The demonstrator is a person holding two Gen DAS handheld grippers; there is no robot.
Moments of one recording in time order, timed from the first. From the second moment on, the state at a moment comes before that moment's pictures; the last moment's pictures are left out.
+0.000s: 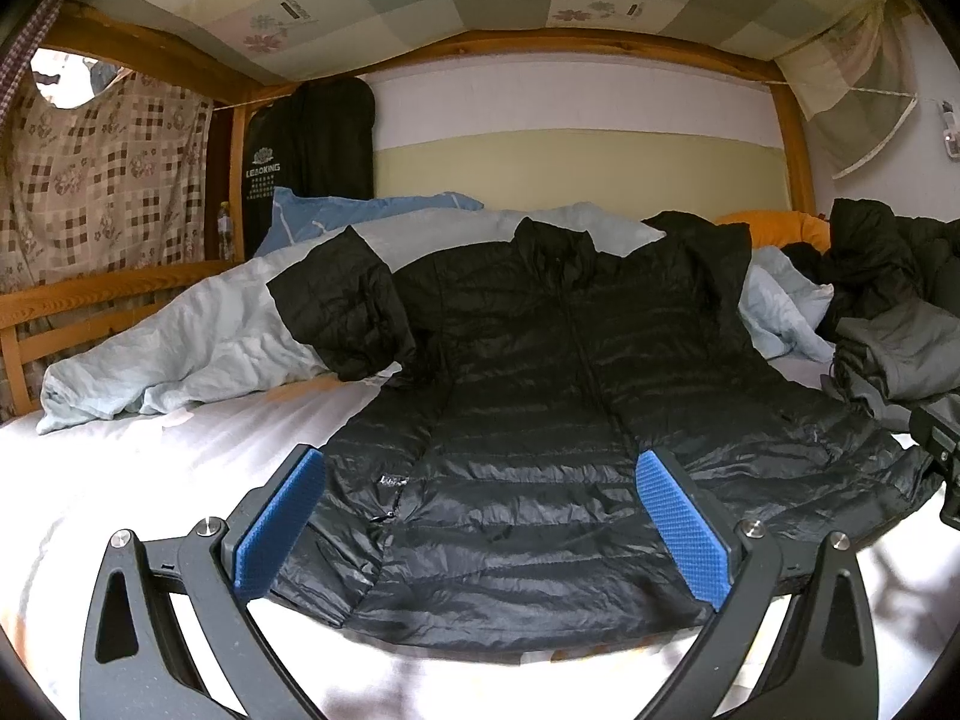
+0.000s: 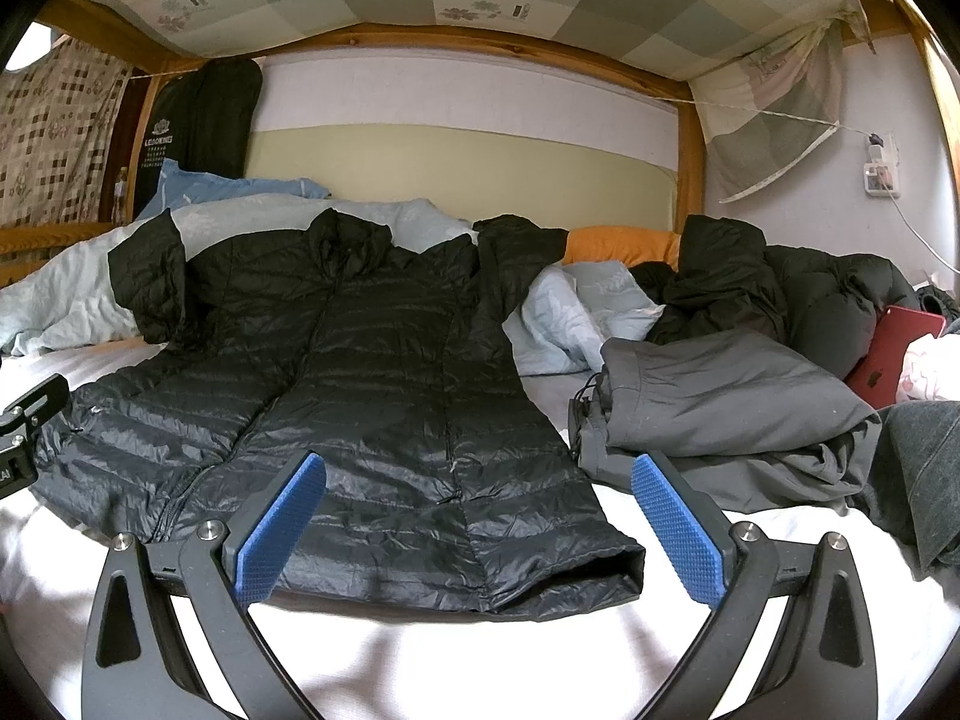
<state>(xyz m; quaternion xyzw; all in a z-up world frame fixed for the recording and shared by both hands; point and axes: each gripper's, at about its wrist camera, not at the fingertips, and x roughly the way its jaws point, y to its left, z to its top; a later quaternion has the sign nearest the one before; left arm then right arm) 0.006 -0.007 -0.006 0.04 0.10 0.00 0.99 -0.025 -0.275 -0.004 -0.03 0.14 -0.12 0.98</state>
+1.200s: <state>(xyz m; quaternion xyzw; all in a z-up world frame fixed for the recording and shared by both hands) -0.004 -0.011 0.006 0.06 0.12 0.01 0.99 -0.012 -0.287 -0.011 0.00 0.21 -0.10 0.97</state>
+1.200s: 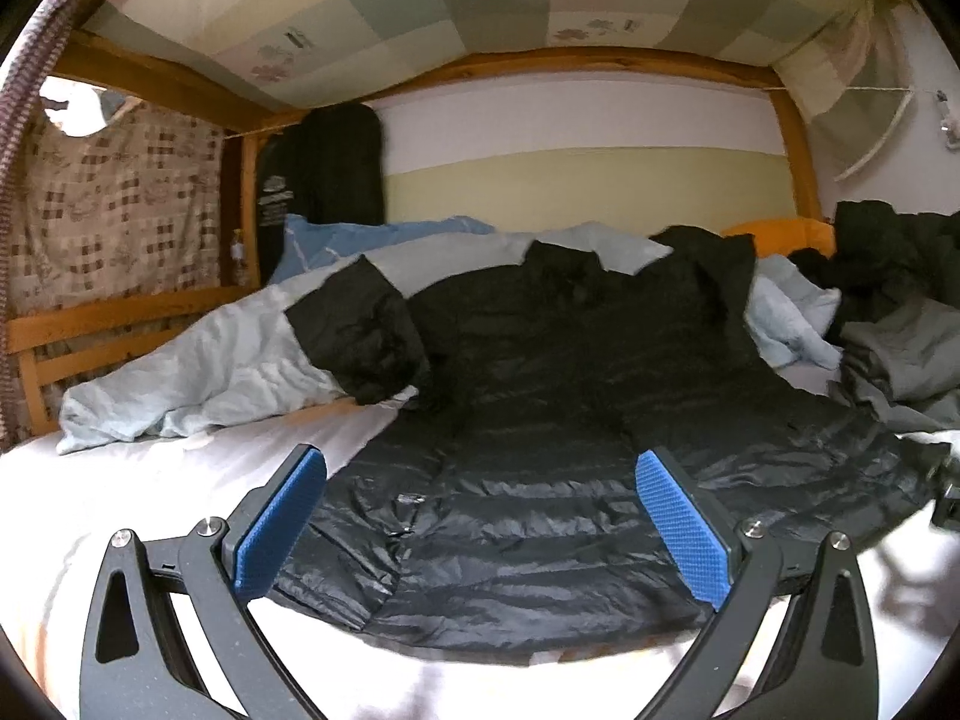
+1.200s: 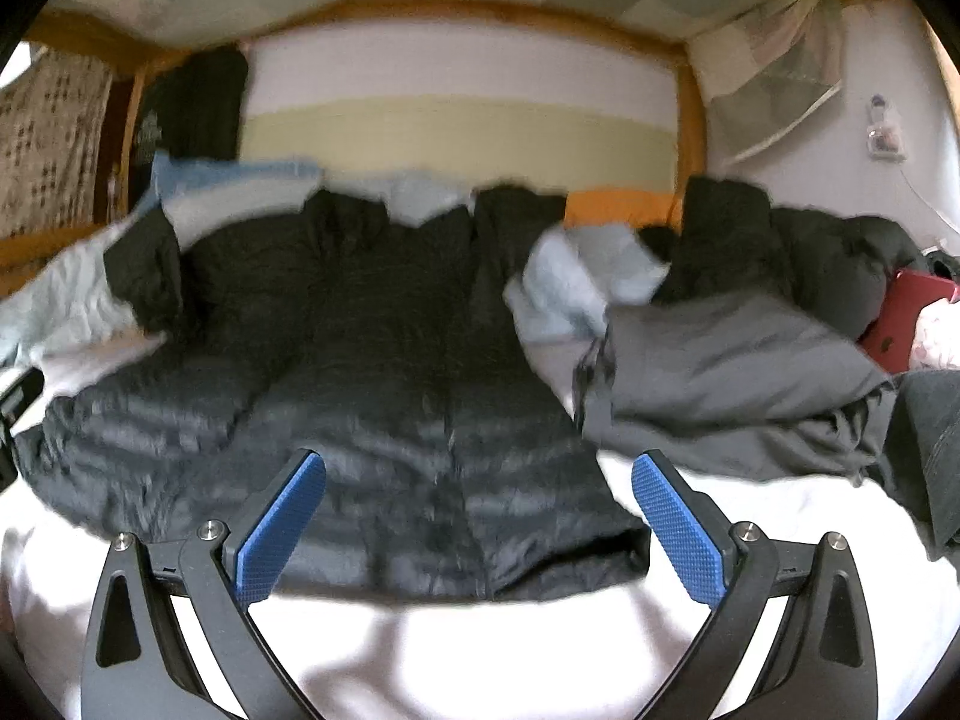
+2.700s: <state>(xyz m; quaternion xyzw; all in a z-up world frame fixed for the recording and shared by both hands) -0.002 0.114 -0.050 -0.23 0.32 -0.12 0.91 -0.009 -0.415 -0.031 0.09 0.31 -0.03 0.95</state>
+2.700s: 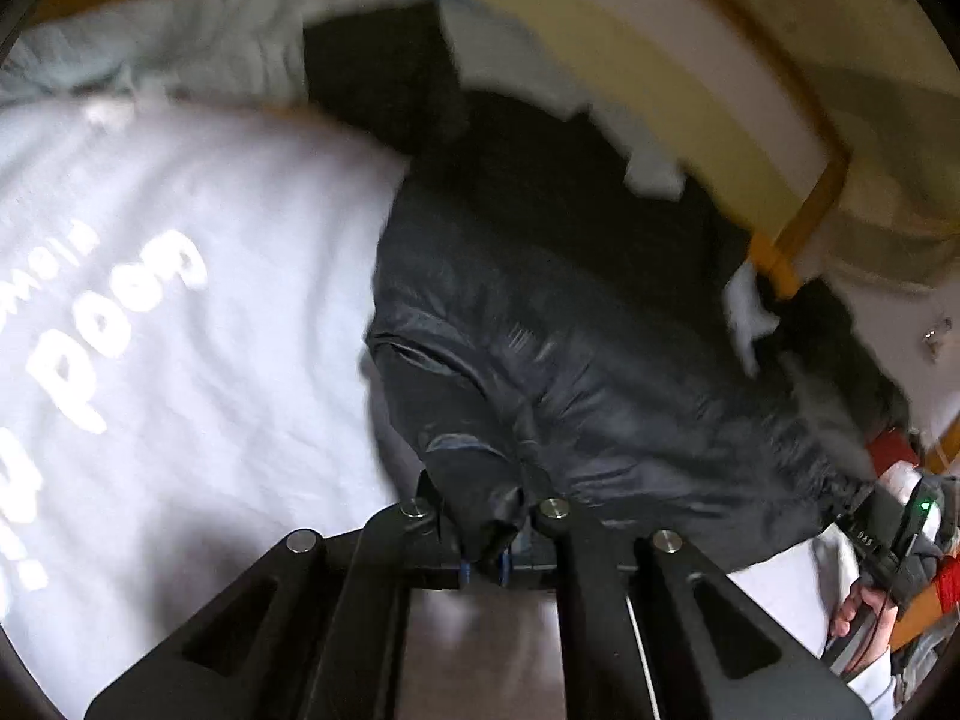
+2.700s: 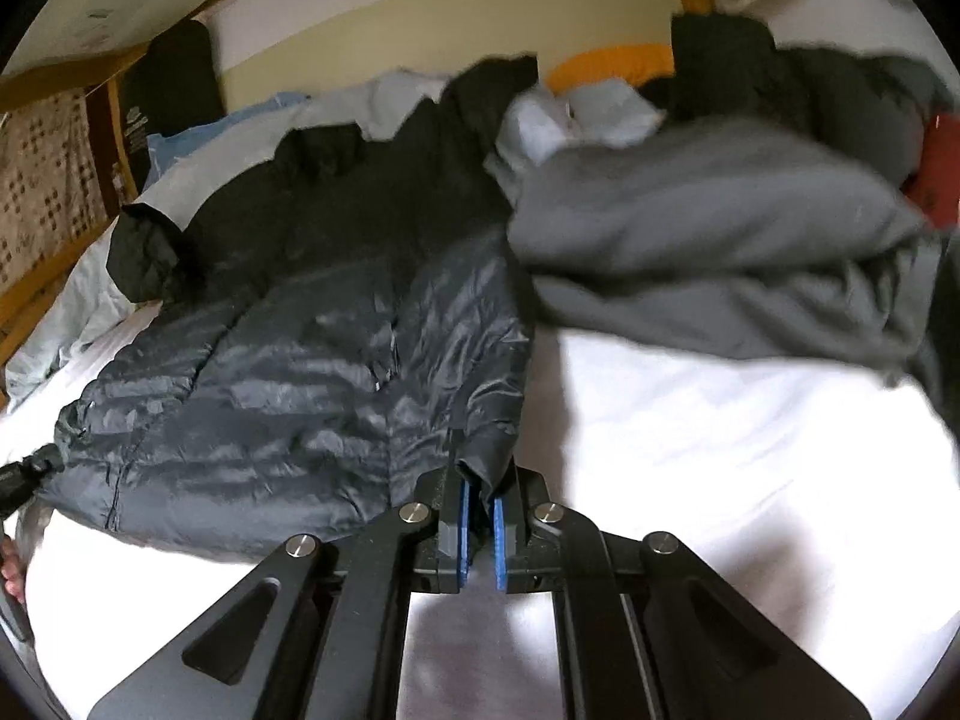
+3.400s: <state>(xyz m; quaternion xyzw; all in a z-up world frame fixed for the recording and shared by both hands) -0.037 0.102 0.099 -0.03 0.27 -0.06 0.96 -0.096 -0.371 0.115 -0.04 0.22 -0.07 0.97</state>
